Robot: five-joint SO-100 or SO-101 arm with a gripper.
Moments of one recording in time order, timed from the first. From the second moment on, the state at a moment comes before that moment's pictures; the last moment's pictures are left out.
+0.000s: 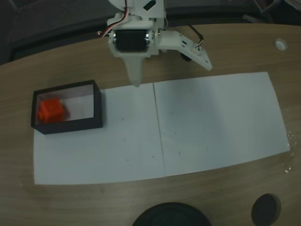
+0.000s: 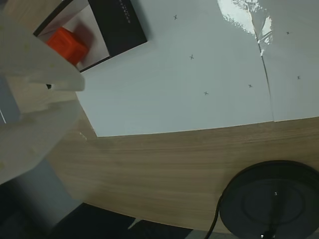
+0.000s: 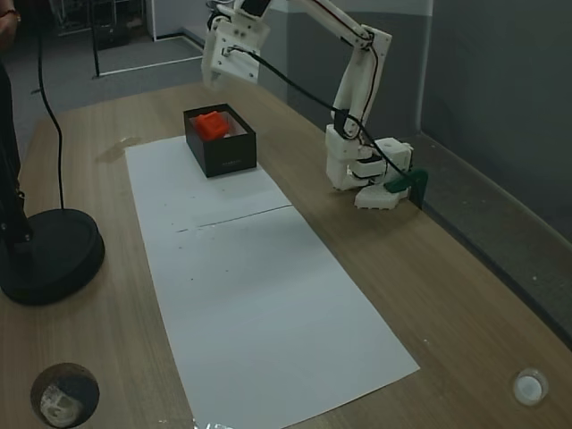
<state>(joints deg) 9.3 110.7 67.4 98.3 -0.5</state>
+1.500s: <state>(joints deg) -0.6 197.9 160.0 67.8 3.3</state>
